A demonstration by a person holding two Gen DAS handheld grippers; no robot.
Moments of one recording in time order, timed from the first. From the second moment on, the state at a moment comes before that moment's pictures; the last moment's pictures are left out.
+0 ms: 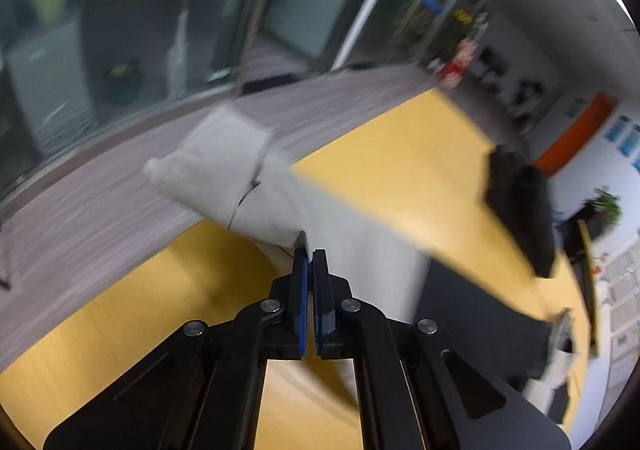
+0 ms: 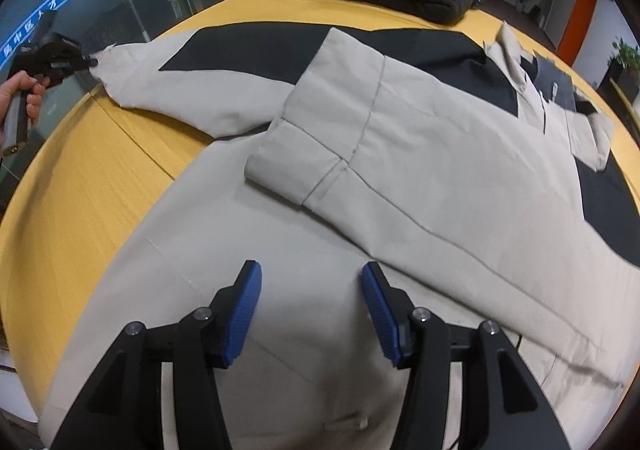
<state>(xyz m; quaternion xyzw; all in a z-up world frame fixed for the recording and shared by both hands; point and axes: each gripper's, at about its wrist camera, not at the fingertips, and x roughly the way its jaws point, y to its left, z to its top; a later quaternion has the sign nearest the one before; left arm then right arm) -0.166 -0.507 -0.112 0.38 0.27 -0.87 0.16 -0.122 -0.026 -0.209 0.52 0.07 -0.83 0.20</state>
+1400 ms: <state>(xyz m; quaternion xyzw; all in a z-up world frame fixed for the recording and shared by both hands) -0.153 -0.080 -0.189 0.48 0.03 -0.87 -0.06 -0.097 0.326 -0.191 0.48 -0.20 -0.85 -0.05</state>
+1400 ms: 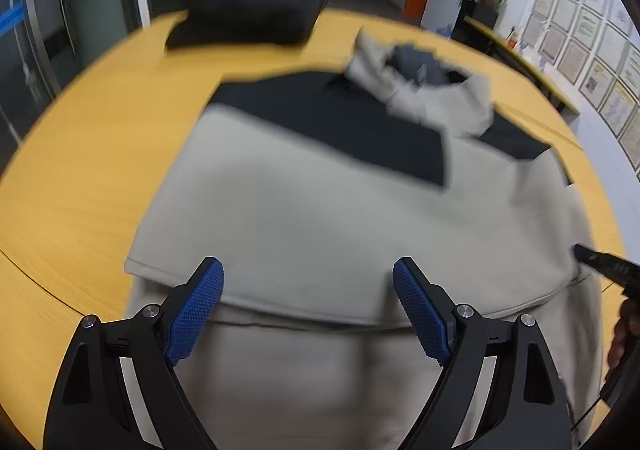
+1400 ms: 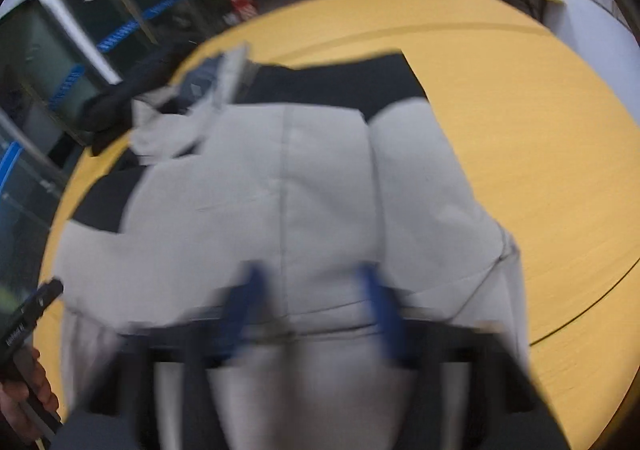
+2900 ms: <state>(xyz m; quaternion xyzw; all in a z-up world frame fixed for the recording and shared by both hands) -0.035 -0.119 -0.134 0.47 0.00 -0.87 -0.12 0.033 0.356 -0.130 0.49 -0.16 -0.86 0.03</state>
